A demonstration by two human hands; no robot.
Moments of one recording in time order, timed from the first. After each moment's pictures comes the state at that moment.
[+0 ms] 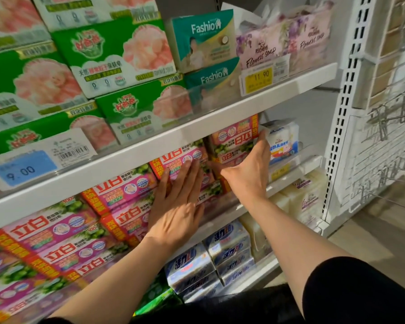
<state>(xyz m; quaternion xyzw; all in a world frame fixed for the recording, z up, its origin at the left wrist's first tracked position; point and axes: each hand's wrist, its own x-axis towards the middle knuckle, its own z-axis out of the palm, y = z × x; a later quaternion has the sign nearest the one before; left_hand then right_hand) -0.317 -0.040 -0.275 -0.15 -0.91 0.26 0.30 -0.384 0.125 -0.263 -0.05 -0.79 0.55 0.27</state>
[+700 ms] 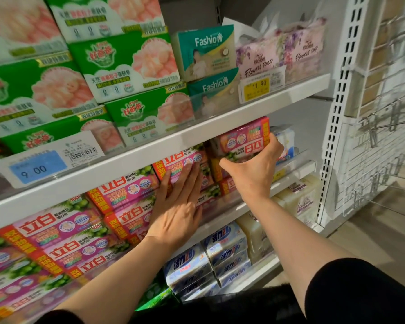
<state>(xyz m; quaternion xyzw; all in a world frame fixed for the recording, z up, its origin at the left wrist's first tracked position) -0.310 -0.038 -0.269 -0.15 -0.92 0.24 0.28 -0.370 0.136 -0.245 -0.05 -0.71 0.62 0.33</state>
